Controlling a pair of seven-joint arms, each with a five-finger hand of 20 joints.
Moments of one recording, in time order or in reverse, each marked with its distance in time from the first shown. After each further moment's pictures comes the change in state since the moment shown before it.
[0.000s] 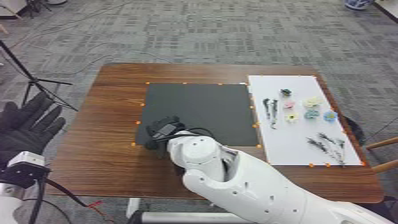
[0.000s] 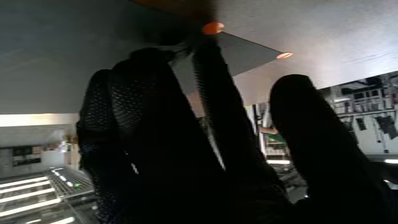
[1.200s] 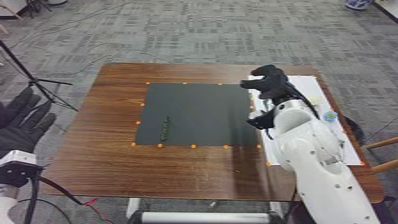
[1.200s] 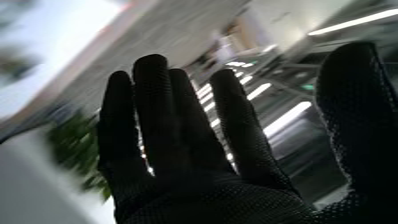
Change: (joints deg) left arm -0.6 -2.1 -1.1 -0.2 0.4 -0.4 2.0; right arm -27.6 8.4 48.0 -16.8 4.6 23.7 2.5
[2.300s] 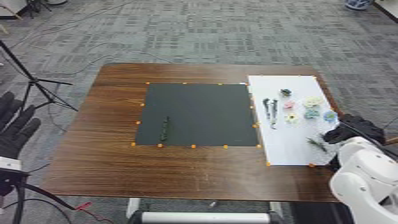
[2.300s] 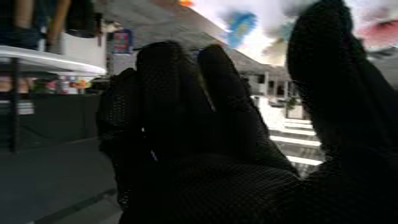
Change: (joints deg) left arm 5.1 -1.8 -4.1 -2.1 -1.8 1.3 1.7; right arm -19.8 15.0 15.8 -5.7 -8.5 -17.6 20.2
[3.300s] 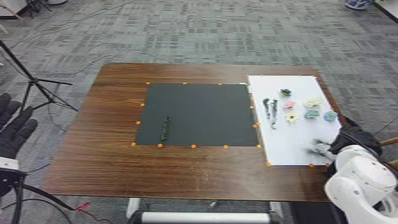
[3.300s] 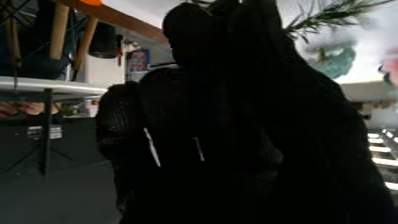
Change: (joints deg) left arm 0.5 0.0 -0.2 -0.7 -1.8 1.7 0.7; right arm -0.9 -1.5 -1.4 3.2 -0.6 6.0 1.1
